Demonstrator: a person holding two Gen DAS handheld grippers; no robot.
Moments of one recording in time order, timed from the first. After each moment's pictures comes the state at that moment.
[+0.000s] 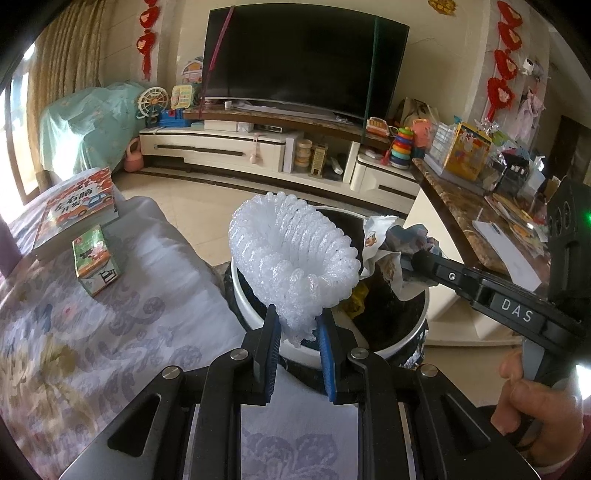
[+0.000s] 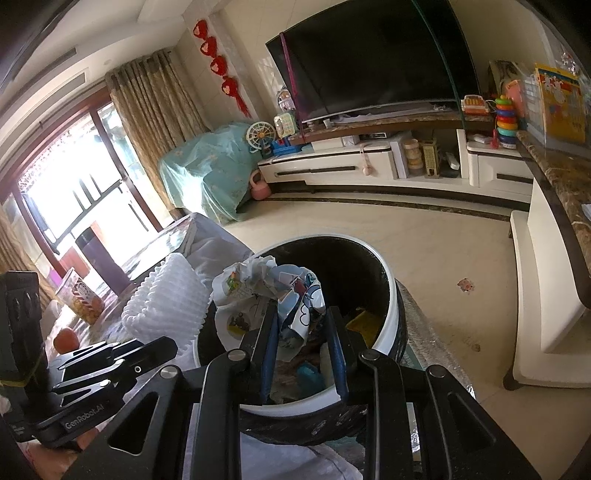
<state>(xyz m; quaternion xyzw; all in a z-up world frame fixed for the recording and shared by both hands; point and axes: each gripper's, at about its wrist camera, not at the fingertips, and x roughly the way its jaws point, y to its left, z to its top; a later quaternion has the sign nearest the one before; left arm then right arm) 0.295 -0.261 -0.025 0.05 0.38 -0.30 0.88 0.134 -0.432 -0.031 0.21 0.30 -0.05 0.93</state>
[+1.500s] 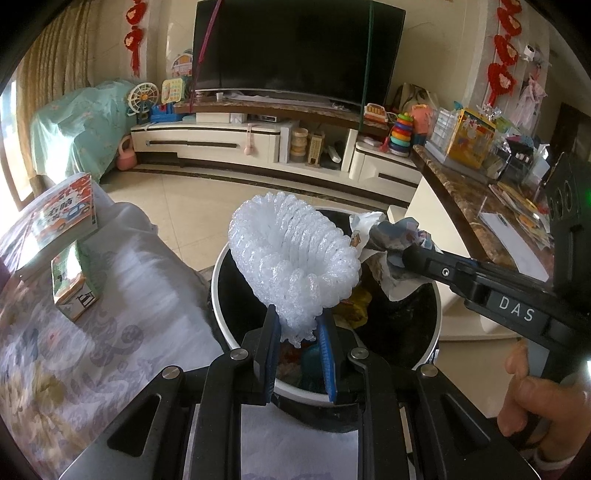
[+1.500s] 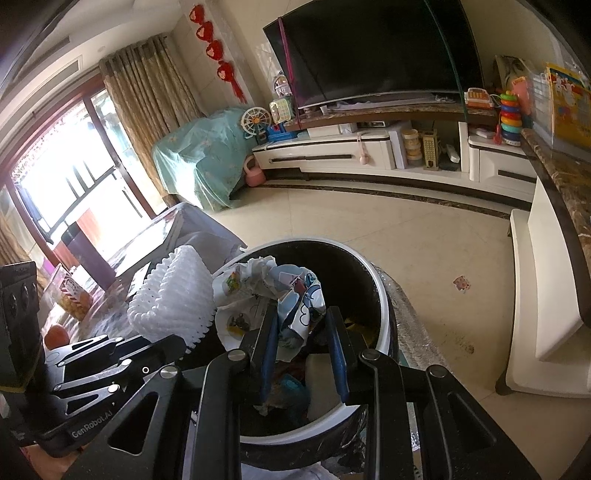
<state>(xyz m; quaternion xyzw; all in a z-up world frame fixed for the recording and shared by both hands) 0.321 -0.299 -0.027 0.07 0.40 -0.30 0.87 0.158 -0.441 -0.032 0.20 0.33 -0.05 0.92</state>
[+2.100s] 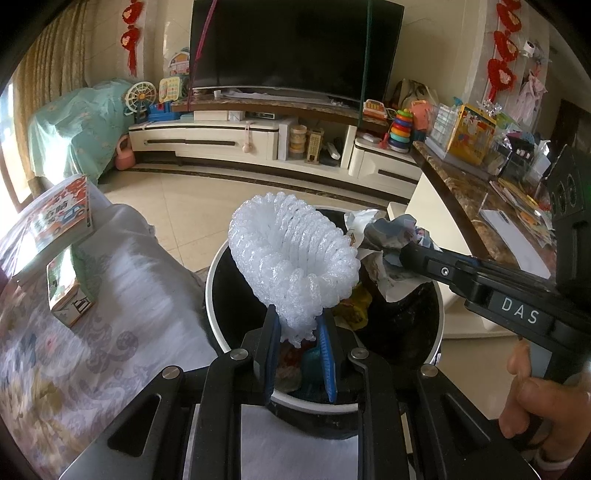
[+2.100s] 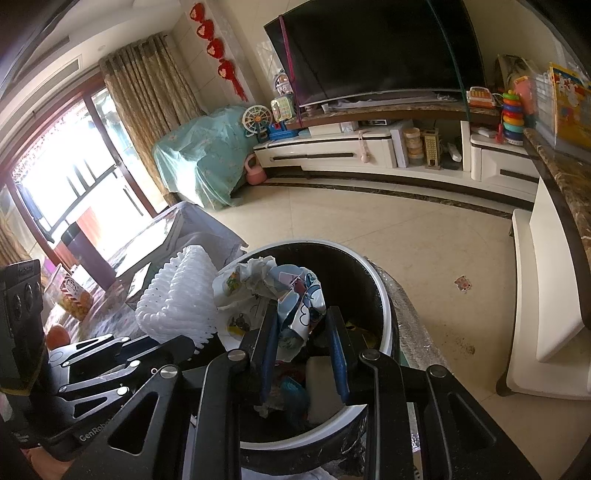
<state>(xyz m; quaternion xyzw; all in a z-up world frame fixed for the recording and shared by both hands) 0.327 -0.308 -0.029 0.07 0.40 -0.30 0.86 0.164 -0.444 -0.032 0.20 0.33 -0.05 0.92</state>
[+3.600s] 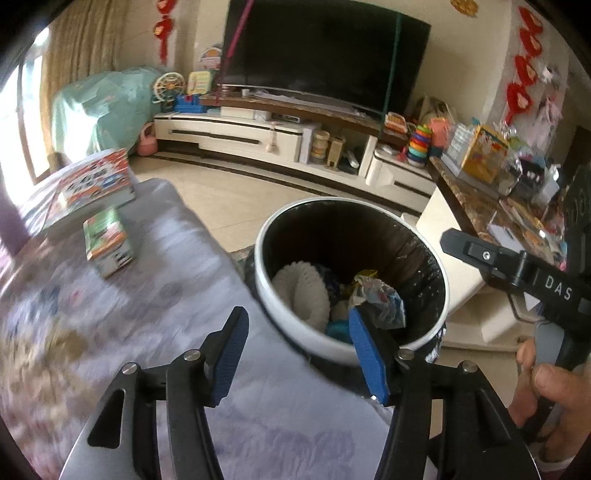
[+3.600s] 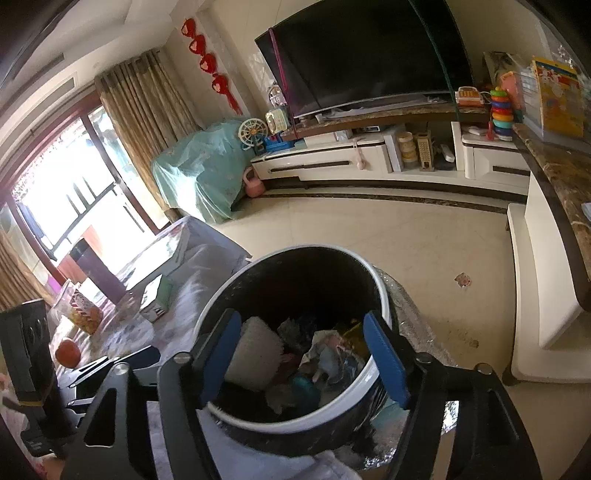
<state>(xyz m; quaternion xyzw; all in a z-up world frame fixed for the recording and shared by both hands) 0.293 -0.255 -0.022 0.03 0.40 -0.26 0.88 0.138 -0.439 -0.021 0.22 0.31 -0.06 0.92</state>
